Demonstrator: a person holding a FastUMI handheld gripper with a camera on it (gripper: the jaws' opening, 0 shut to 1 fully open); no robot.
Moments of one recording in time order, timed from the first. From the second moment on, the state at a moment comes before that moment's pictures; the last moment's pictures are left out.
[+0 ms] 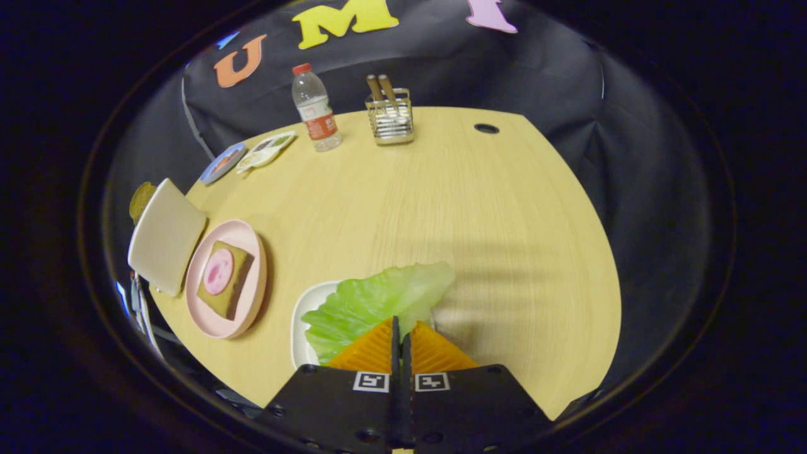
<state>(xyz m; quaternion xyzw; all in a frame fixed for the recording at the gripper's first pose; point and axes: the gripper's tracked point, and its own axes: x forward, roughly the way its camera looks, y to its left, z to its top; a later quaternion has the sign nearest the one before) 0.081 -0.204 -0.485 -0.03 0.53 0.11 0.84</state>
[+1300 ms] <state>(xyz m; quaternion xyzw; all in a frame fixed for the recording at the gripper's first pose) -0.004 0.093 -0.389 -0.01 0.53 0.17 0.83</state>
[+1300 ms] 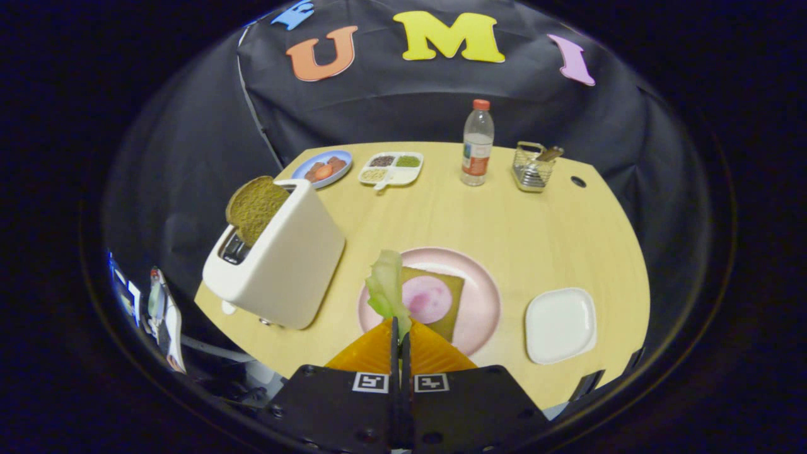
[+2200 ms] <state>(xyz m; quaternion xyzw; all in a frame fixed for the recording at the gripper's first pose) 0.062 0.050 -0.495 -0.04 0.57 0.10 0.82</state>
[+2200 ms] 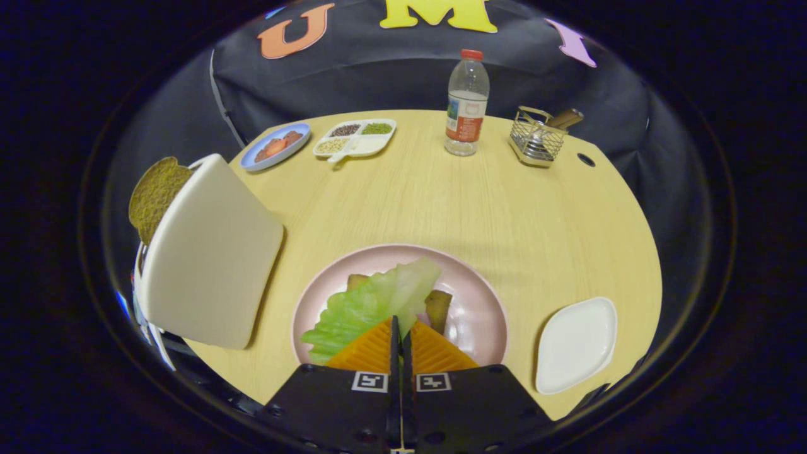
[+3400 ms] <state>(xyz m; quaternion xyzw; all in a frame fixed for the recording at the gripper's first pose) 0.033 0.084 -0.355 -0.08 0.45 0.14 0.88</state>
